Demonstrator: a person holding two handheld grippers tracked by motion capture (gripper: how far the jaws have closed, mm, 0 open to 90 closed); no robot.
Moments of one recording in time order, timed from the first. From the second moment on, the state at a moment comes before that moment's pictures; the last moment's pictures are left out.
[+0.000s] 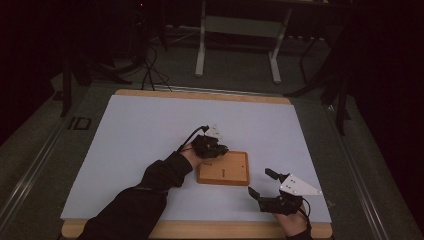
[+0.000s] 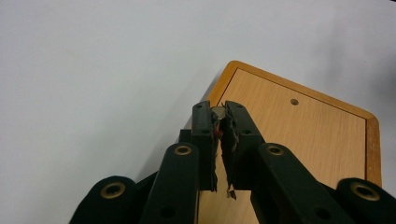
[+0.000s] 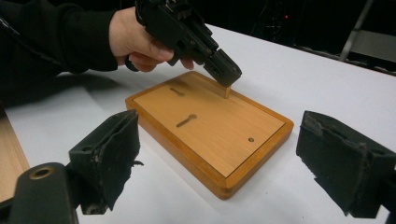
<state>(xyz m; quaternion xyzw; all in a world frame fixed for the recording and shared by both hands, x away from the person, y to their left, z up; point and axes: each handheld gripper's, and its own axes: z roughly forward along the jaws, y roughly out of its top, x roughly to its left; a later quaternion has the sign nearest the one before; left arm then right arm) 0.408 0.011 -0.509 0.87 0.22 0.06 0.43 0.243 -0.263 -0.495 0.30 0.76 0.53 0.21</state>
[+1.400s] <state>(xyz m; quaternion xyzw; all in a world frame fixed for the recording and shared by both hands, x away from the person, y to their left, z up) 0.429 0.014 -0.504 0.88 0.25 -0.02 0.41 0.241 -0.225 -0.519 0.09 0.88 0.25 0.40</state>
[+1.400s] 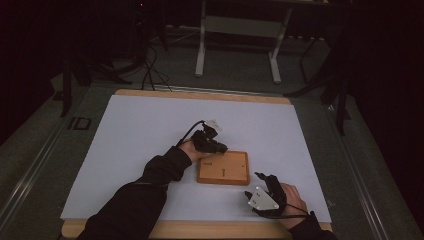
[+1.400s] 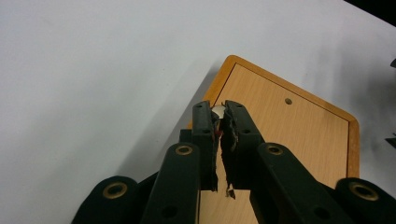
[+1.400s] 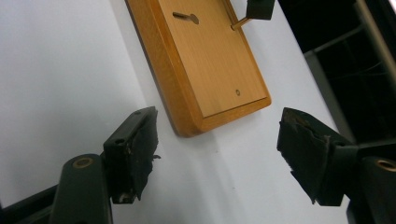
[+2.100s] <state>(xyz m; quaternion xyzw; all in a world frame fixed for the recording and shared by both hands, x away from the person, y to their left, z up) 0.439 0.015 -0.503 0.87 0.27 -0.05 0.41 0.246 -0.209 -0.535 0.01 0.87 0.19 0.46</state>
